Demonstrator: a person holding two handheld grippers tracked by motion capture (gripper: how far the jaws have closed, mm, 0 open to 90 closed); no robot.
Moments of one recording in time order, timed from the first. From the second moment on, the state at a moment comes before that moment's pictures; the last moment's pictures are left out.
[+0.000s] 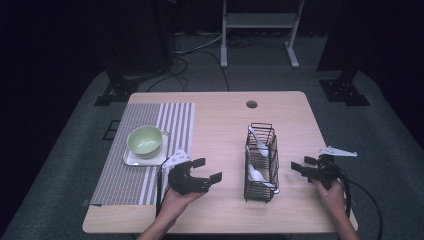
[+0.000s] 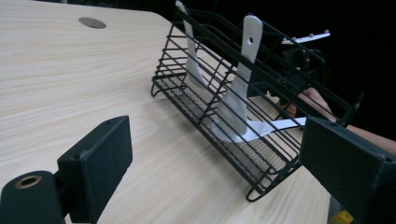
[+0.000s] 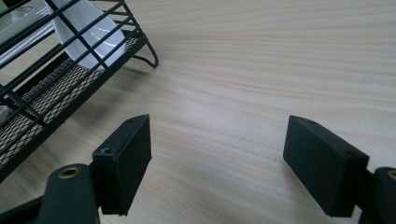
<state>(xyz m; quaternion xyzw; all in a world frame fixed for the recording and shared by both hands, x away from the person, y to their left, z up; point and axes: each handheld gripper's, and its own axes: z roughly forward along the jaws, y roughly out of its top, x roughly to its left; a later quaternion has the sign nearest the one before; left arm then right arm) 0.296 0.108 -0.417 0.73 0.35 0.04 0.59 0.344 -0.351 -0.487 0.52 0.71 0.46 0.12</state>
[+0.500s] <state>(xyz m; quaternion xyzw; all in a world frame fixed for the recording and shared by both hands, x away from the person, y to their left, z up) 0.301 0.092 -0.411 0.73 0.34 0.02 0.60 0.344 -0.351 -0.487 0.52 0.71 0.46 0.12</state>
